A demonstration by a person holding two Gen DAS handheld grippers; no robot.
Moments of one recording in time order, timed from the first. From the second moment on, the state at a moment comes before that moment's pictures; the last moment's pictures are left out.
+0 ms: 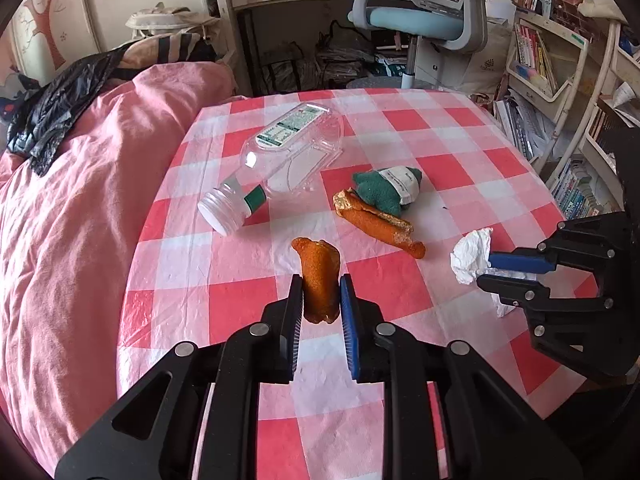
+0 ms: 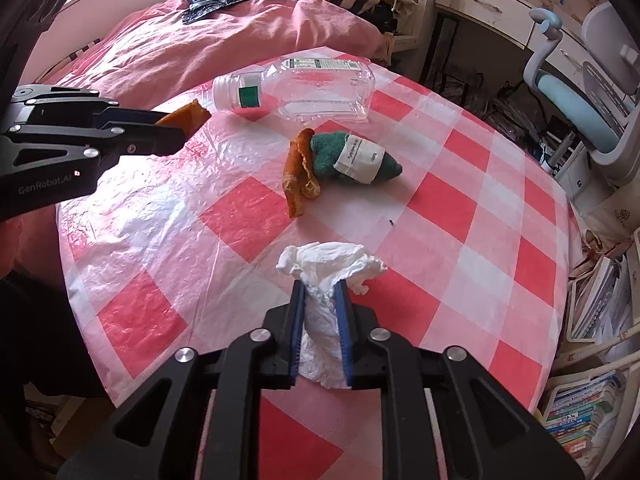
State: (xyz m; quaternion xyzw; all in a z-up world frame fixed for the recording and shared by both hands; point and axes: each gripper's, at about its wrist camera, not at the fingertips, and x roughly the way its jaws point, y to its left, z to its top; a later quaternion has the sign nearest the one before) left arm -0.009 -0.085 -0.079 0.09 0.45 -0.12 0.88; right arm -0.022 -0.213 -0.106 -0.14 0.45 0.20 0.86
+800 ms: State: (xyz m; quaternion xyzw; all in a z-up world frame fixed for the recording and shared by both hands) left arm -0.016 -0.028 -0.001 0.01 0.36 -0.06 0.93; right arm -0.008 -0.219 -0.082 -0.11 0.39 0.13 0.91
